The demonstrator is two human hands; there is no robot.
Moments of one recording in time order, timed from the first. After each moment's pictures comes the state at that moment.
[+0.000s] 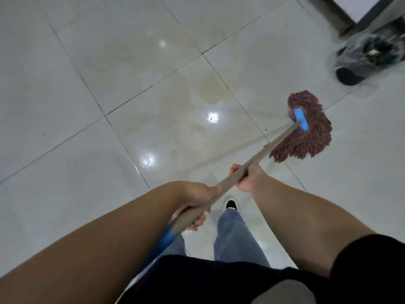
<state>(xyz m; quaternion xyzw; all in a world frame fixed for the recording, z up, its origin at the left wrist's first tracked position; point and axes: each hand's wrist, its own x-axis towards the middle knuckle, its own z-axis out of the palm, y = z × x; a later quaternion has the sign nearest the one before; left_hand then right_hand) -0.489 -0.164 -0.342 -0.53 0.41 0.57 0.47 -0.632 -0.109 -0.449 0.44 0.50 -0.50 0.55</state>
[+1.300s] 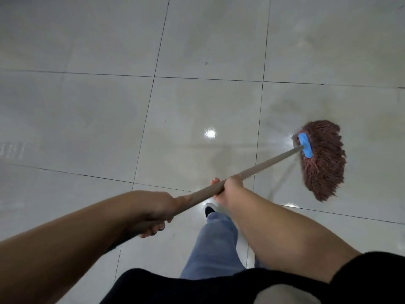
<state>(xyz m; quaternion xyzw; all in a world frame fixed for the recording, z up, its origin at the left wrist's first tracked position) 0.105 -0.101 -0.283 -0.71 0.25 0.59 0.29 -0.034 -0.147 -0.409 0.27 0.63 -0.23 0.69</state>
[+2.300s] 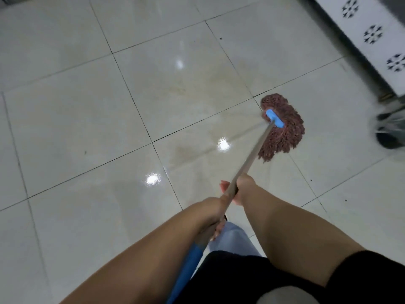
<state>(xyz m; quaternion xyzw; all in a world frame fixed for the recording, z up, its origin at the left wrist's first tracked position) -0.285 -0.397 -0.376 -0.61 0.36 0.65 0.28 -0.391 -0.403 -0.423 0.27 0.67 -0.39 0.57</state>
